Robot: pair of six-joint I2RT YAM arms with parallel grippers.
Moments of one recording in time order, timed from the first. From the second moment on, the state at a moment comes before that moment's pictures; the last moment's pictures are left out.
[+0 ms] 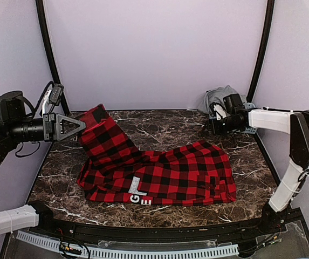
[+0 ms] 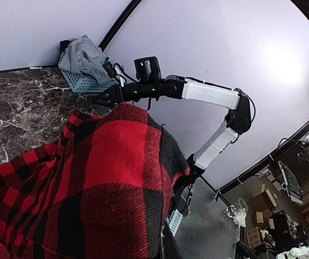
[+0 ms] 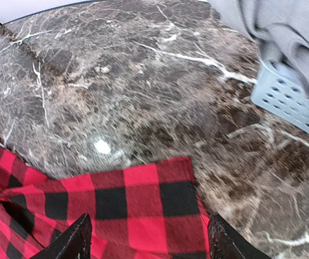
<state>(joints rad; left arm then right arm) -0.43 0.75 1.05 -0.54 0.75 -0.53 0.29 1.71 1.19 -0.33 -0.23 0.10</state>
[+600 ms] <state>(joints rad) -0.43 0.85 0.96 -0.41 0.80 -0.54 0.33 2.07 1.44 -0.45 -0.11 0.21</state>
